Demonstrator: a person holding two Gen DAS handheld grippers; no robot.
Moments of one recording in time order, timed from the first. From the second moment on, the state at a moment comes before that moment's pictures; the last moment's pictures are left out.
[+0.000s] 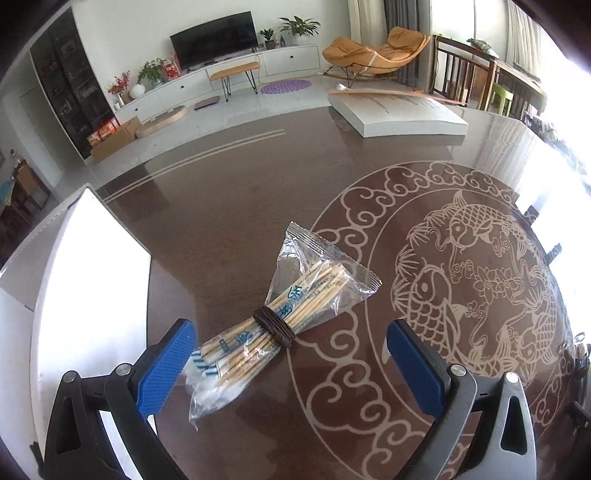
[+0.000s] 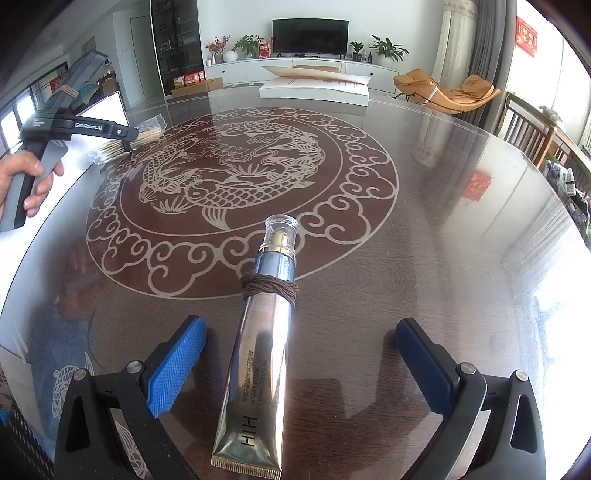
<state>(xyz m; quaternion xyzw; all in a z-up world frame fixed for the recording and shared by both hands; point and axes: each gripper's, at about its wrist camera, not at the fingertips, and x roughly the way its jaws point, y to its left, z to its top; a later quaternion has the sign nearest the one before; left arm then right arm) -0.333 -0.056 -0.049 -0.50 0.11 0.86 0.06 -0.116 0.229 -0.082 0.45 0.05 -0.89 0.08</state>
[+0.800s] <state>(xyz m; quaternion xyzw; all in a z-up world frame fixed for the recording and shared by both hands) -0.140 -0.029 -0.064 -0.48 0.02 0.88 0.03 -0.116 0.229 -0.081 0.45 0.05 -0.89 0.08</state>
